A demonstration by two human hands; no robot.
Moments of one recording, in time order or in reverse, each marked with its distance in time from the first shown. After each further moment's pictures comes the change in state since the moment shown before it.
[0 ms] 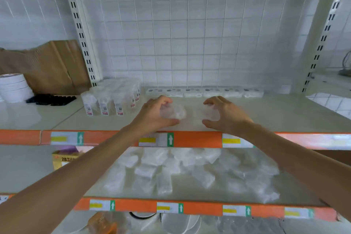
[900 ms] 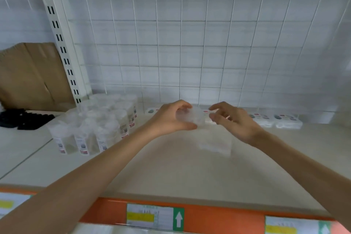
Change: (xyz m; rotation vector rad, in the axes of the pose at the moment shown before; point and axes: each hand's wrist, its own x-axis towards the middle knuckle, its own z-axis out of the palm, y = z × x) left_hand 0.162 -0.050 0.020 -0.109 -0.095 0.018; right_hand 0.139 0.044 0.026 0.509 -0.047 0.022
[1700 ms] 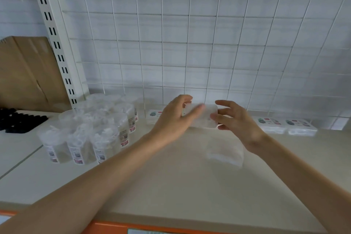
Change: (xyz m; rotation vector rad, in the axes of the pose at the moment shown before) left_hand 0.005 0.007 0.005 -0.143 0.181 -0.012; right_hand 0.032 -0.001 0.026 0.460 0.126 0.235
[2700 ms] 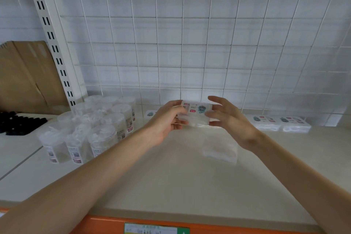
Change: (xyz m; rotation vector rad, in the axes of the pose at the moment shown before) left_hand 0.007 0.000 -0.003 -0.672 -0.093 -0.438; right_hand -0.012 -0.013 0.003 0.089 -0.107 -0.008
